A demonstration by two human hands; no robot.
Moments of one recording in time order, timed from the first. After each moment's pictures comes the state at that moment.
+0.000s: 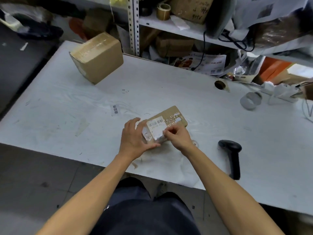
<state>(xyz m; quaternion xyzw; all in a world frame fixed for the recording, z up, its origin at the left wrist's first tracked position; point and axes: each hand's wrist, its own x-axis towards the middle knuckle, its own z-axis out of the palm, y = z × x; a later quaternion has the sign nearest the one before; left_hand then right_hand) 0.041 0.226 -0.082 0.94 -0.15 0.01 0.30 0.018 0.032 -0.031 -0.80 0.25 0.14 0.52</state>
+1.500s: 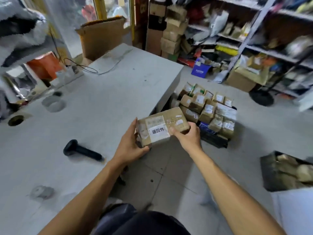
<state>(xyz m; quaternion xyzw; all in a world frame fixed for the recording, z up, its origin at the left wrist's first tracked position) -0.224 -0.132 -0.010 0.58 -0.64 -0.34 0.36 -0.464 -0.178 0.016 -0.50 0.70 -0.33 0.39</state>
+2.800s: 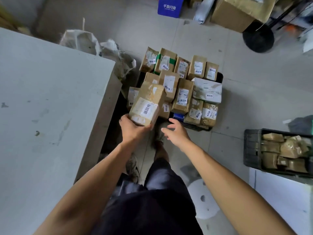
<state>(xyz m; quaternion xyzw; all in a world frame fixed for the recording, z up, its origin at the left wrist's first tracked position) -0.544 -0.668 -0.157 0.75 -0.38 -0.48 0.24 -0.723 -0.635 -0.141 -0.31 0.75 -0.14 0.56</state>
